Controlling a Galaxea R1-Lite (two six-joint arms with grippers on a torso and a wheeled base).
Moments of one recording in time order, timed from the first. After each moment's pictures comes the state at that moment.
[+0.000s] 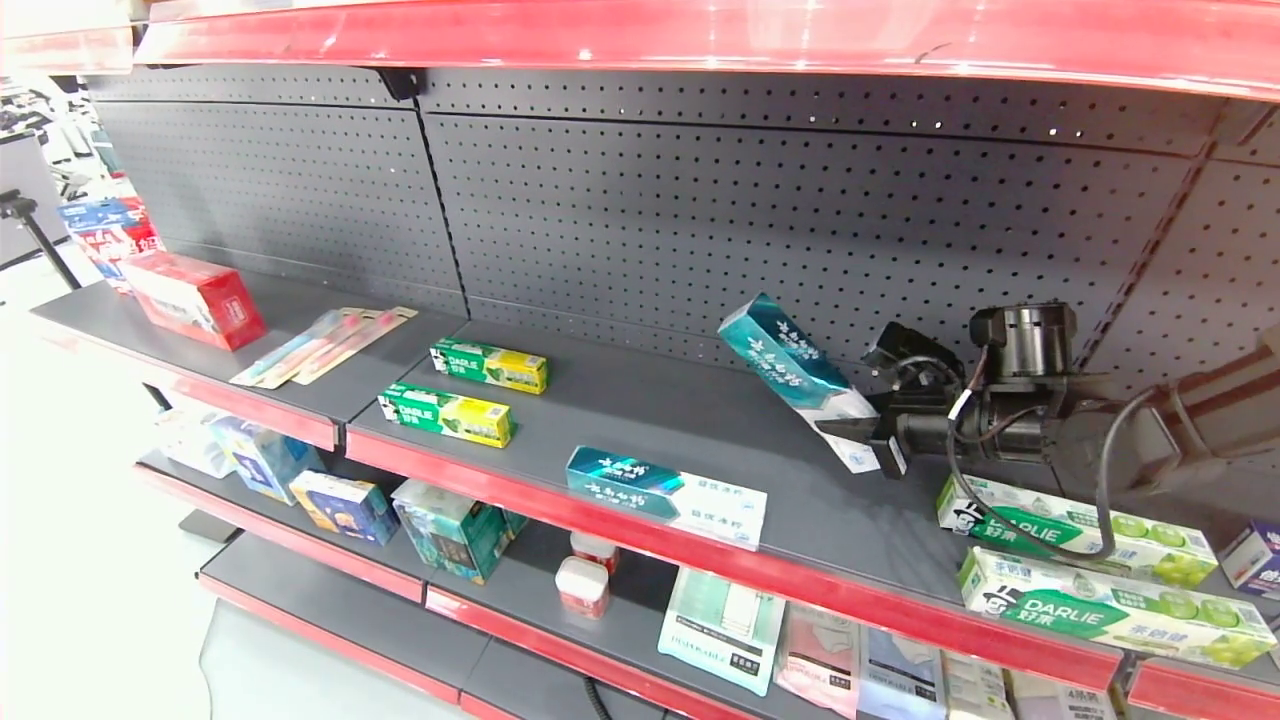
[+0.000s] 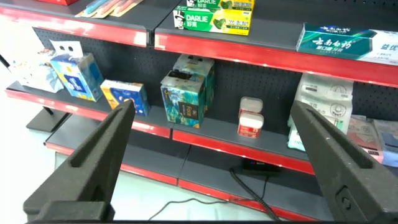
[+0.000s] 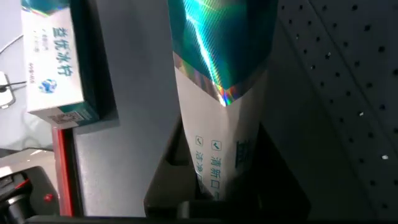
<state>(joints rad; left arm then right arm) -0.10 0.09 0.00 0.00 0.04 0.00 0.15 2.00 -0.97 -0.49 0.53 -0.62</state>
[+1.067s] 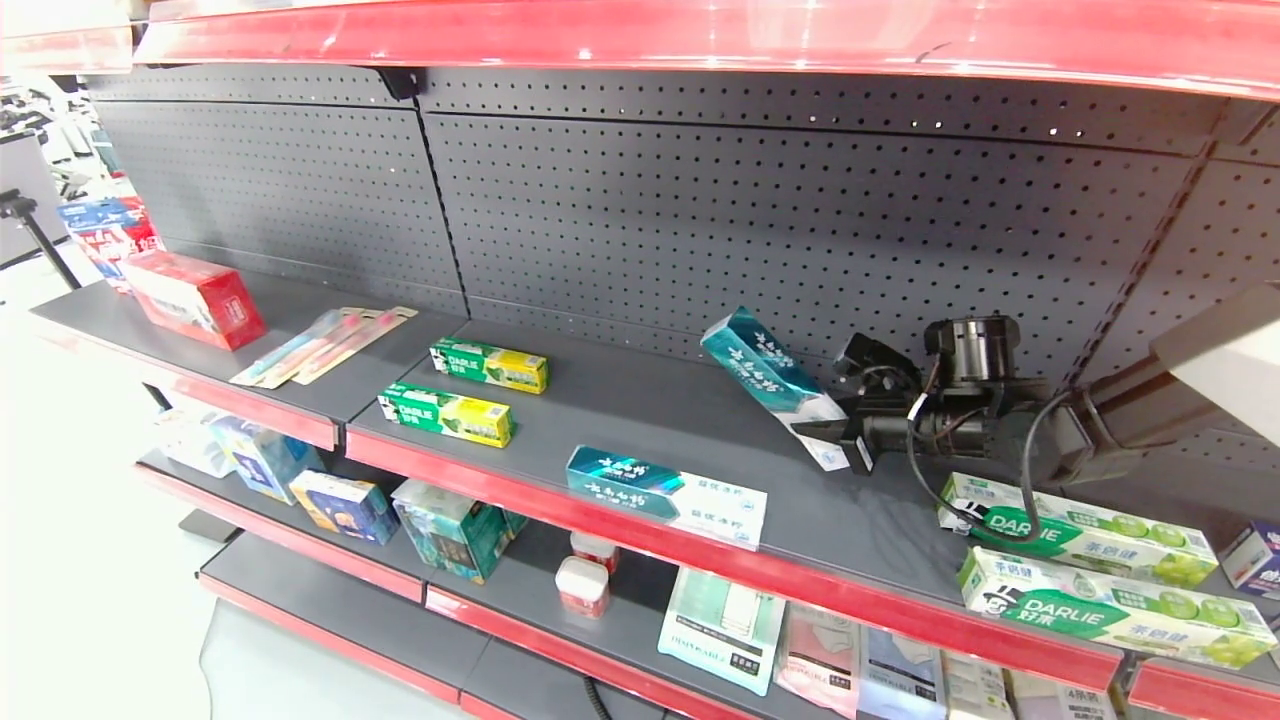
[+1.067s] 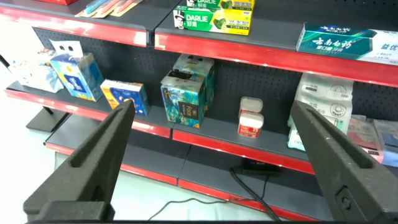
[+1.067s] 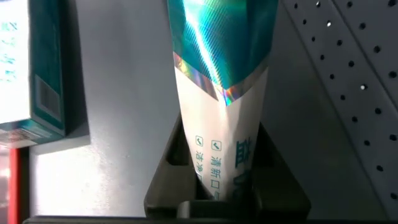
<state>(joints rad) -0.10 0.09 0.00 0.00 0.04 0.00 0.15 2.16 -1.09 -0.51 0.58 -0.64</state>
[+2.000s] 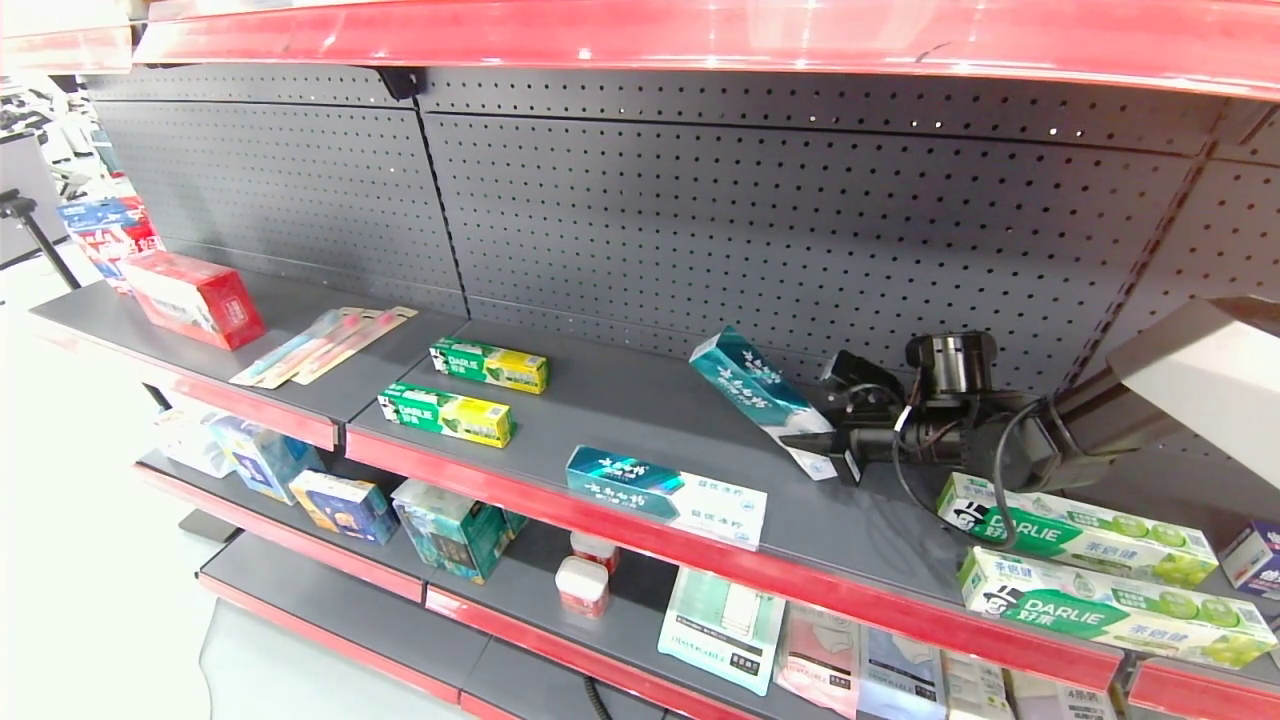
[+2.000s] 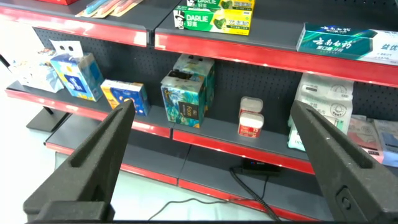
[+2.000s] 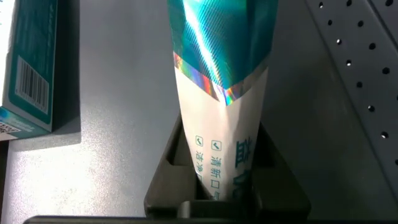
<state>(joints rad) -0.10 0.09 0.00 0.00 0.04 0.00 0.15 2.24 -1.12 -0.54 0.63 -0.69</state>
